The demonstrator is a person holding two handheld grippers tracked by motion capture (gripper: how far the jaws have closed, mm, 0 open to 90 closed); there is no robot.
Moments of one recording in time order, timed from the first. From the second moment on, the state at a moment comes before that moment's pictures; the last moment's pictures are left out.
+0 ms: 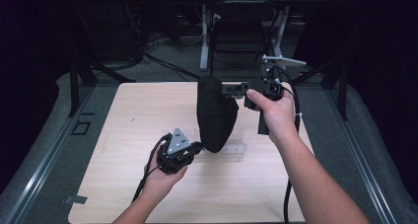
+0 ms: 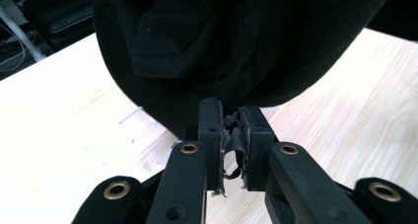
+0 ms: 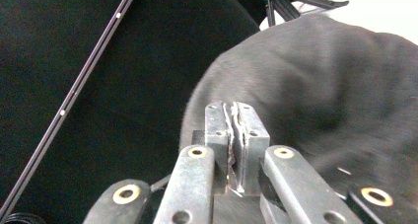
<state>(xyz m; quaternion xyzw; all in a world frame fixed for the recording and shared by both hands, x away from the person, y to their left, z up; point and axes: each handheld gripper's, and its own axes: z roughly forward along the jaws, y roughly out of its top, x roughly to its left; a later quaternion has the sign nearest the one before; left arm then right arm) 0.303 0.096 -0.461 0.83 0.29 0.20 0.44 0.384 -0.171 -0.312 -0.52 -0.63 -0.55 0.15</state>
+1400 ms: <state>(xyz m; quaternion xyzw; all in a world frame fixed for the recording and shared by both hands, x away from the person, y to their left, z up) 0.297 0.153 -0.502 0.79 0.36 0.17 0.46 0.343 -0.227 -0.332 -0.54 -0.66 -0.52 0.04</state>
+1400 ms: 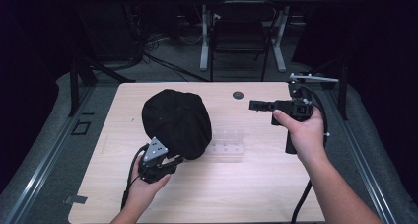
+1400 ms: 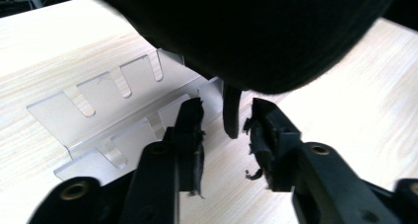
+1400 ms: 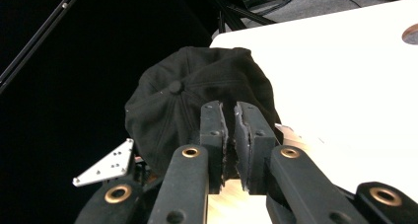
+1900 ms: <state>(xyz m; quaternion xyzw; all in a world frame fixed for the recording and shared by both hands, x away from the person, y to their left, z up) 0.284 0.191 -0.513 0.78 0.40 0.16 0.45 0.323 -0.242 -0.368 -0.55 -0.67 -0.49 0.00</state>
